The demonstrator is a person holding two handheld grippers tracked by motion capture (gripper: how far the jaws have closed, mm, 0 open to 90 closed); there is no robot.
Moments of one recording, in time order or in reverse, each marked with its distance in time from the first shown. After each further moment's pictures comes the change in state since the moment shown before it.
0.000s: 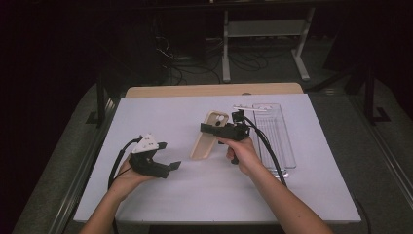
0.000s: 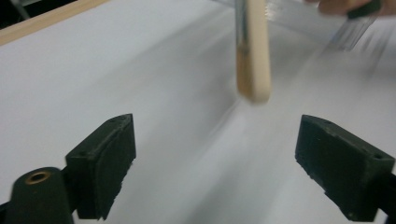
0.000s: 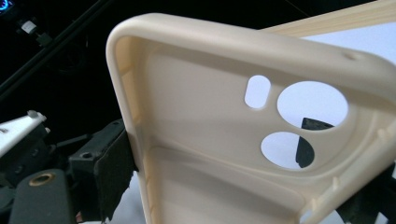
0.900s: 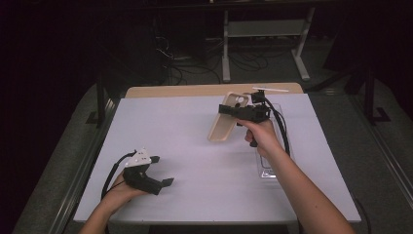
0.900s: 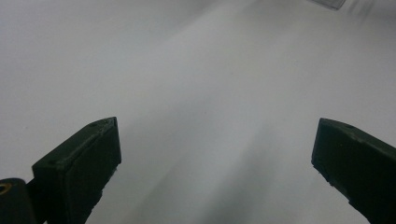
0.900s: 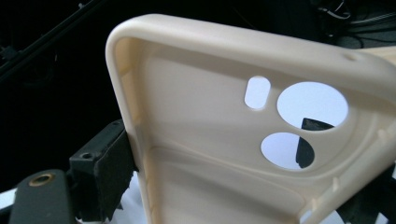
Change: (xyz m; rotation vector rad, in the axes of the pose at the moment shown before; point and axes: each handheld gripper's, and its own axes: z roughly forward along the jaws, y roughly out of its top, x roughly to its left) left arm -0.003 -0.041 -0.005 0.031 -0.061 -0.039; right arm -0.004 0.057 -0.049 -0.039 -0.127 -0.060
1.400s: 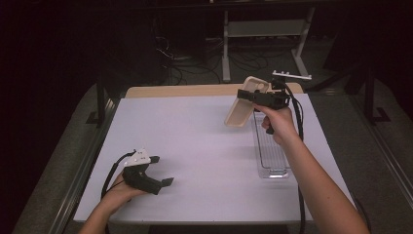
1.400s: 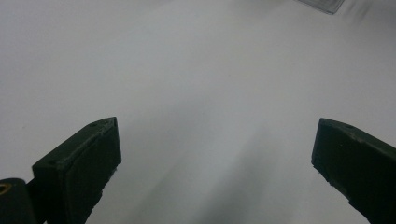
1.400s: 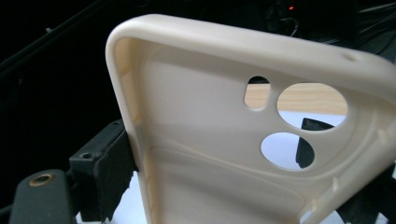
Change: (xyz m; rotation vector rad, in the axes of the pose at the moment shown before) left arm 0.003 0.000 -0.002 0.007 -0.012 0.006; right arm -0.022 0.037 -0.037 -0.071 -0.114 -0.004
